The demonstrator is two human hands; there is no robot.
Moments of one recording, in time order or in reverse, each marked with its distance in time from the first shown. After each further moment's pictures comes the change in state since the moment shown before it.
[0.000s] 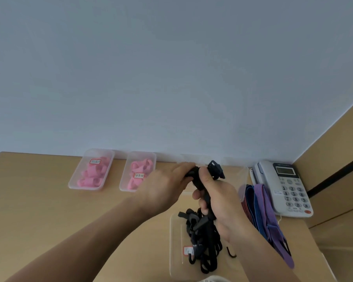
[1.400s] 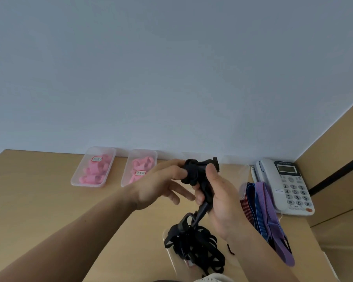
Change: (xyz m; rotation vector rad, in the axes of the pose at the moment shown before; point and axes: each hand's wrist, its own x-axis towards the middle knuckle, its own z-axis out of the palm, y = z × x) left_hand 0.002 -0.012 -0.013 -1.148 -0.426 -0.588; right_hand -0.002 0.008 0.001 0.224 -0.155 -0.189
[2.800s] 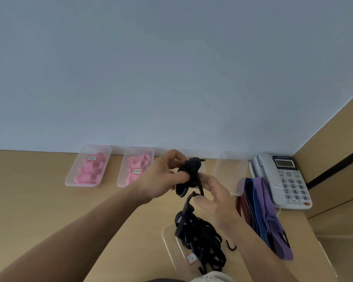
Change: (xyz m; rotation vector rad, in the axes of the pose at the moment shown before) left_hand 0.023 -0.010 0.000 0.213 0.269 0.083; right_hand 0.019 0.039 -0.043 -0.569 -0.075 -0.146
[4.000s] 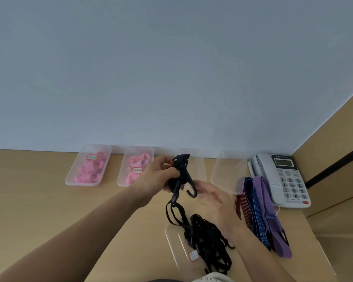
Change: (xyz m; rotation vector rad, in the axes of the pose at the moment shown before) left_hand 0.001 -0.021 -0.004 -0.218 0.083 -0.180; right_hand -0.008 0.002 0.001 0.086 -0.025 0.110
